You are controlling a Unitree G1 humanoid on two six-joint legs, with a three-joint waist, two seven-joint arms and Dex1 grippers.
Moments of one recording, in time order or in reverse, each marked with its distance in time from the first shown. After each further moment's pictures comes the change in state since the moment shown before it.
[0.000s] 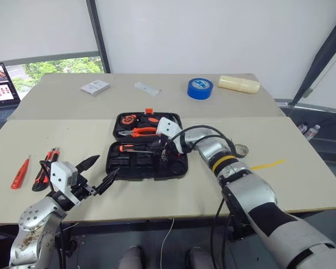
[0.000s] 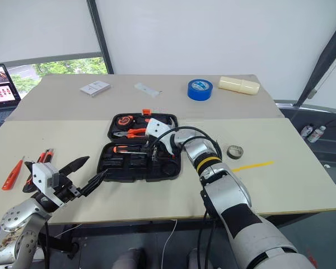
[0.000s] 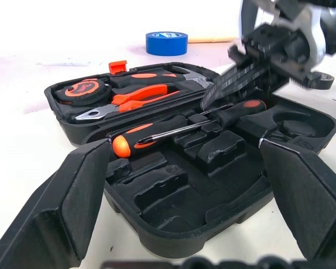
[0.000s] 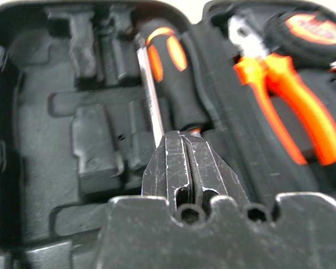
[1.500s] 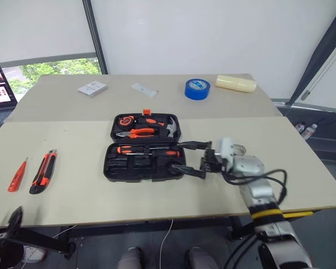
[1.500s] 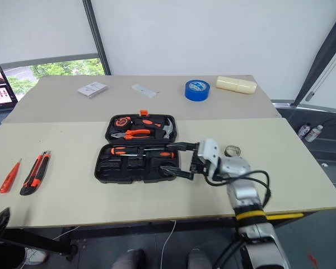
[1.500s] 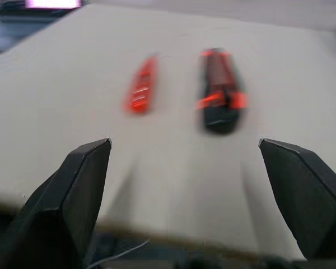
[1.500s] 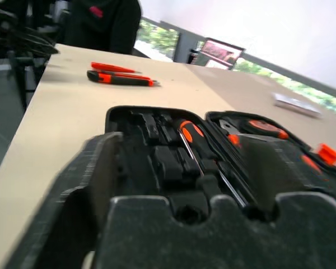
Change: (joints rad) left arm 0.444 -0.109 0.587 0.108 -0.162 0.070 0.279; right arm 0.777 -0.276 -0.225 -1.028 0.488 -0.057 0.242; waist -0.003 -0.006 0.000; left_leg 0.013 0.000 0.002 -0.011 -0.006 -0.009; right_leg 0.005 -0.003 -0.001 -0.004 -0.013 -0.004
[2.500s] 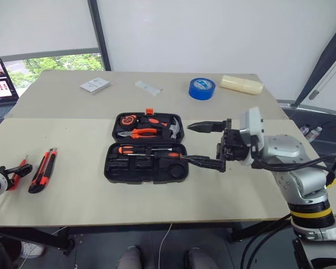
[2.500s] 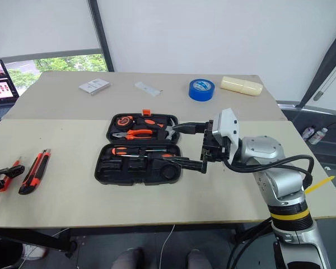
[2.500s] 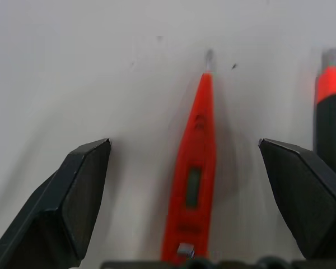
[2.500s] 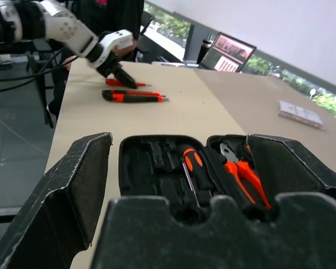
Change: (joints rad) left arm -1.013 0.611 -0.508 0.924 0.269 0.449 -0.005; right arm -0.142 -0.267 0.008 -0.434 0.238 0.561 -0.153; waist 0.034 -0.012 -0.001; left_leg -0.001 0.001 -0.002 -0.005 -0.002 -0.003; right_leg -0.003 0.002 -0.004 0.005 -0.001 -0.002
